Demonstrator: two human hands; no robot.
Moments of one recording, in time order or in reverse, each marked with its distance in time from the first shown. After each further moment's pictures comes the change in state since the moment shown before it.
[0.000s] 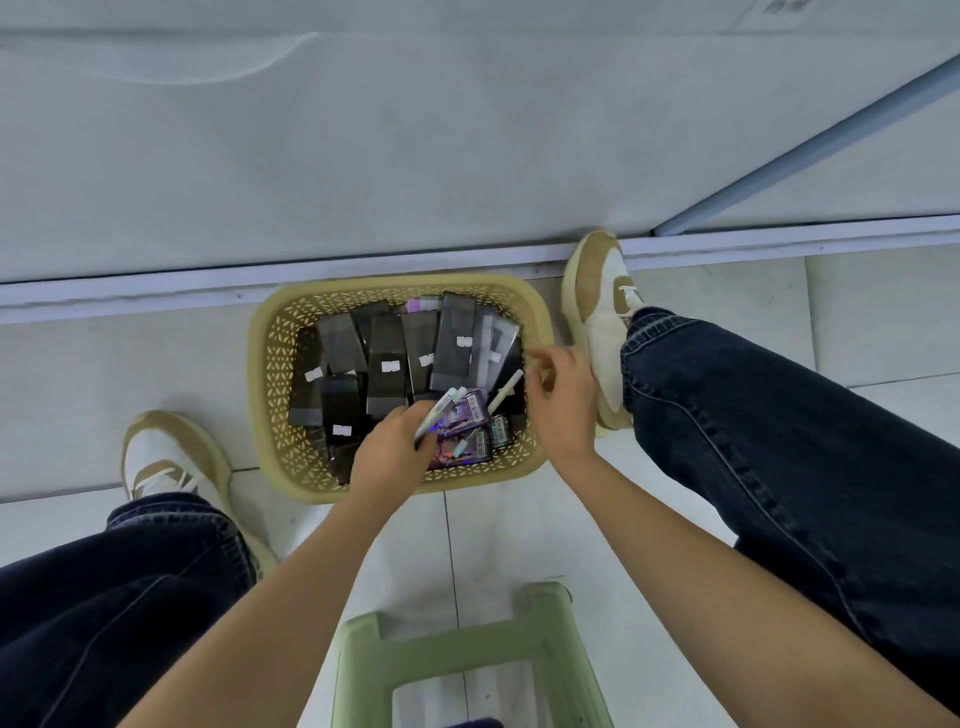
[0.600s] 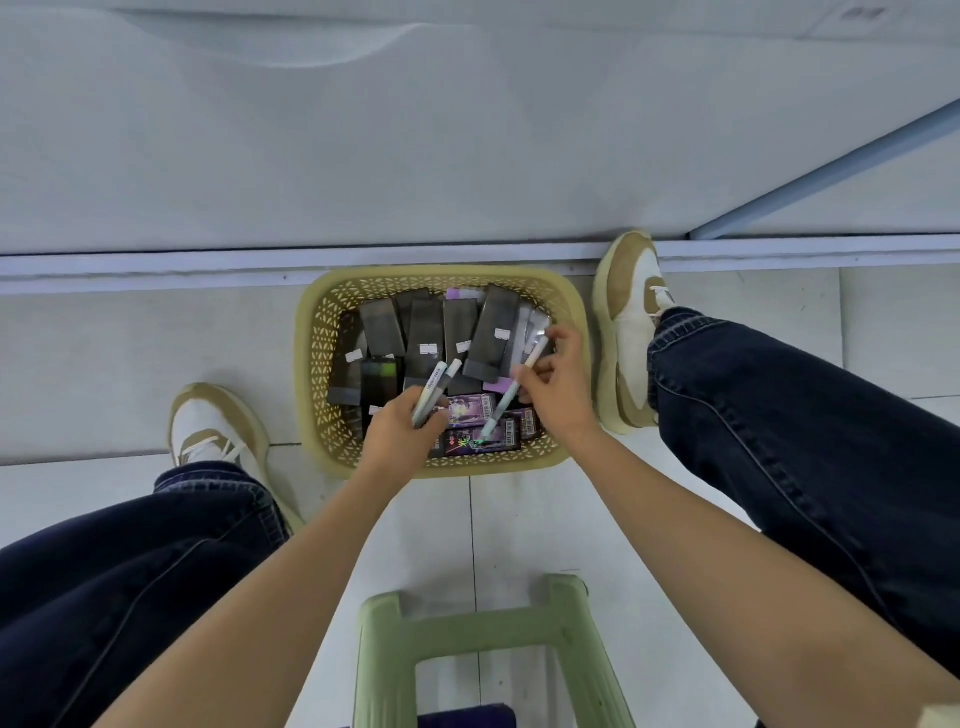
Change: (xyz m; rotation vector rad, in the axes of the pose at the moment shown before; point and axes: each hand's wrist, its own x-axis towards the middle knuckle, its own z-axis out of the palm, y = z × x) left_hand -0.015 -0.012 -0.025 -0.417 0.022 -0.184; right_hand 0.001 -0.025 0.021 0.337 -0.267 0.204
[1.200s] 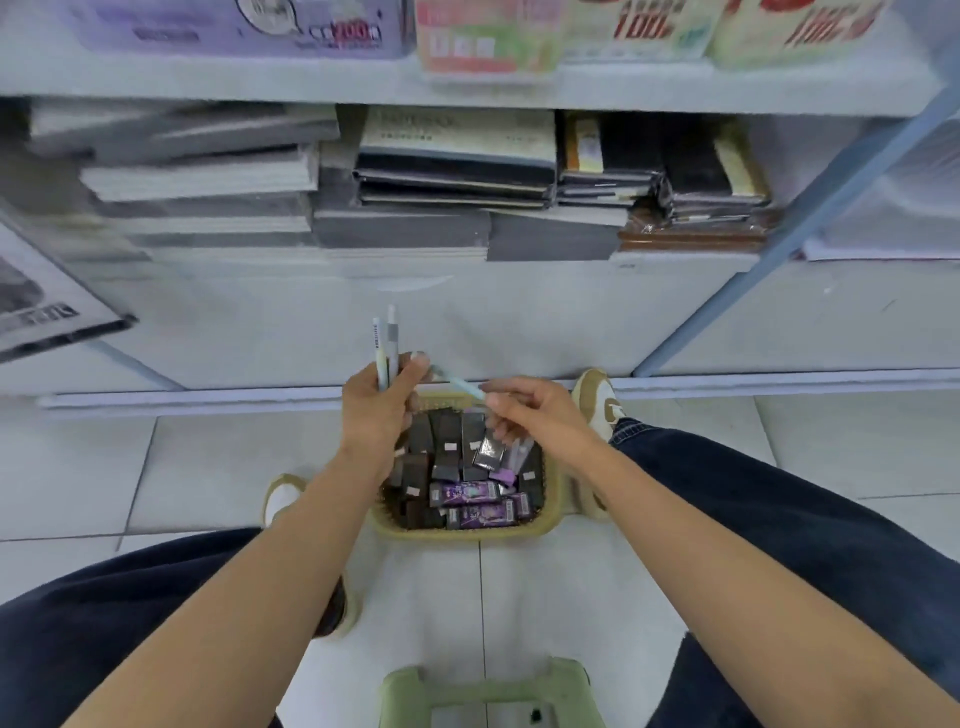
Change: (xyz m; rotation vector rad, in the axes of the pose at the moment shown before) left_hand -0.132 0.155 -0.098 -0.700 0.341 0.301; right_hand -0.125 -0.156 -0.074 0.322 -0.468 -0.314
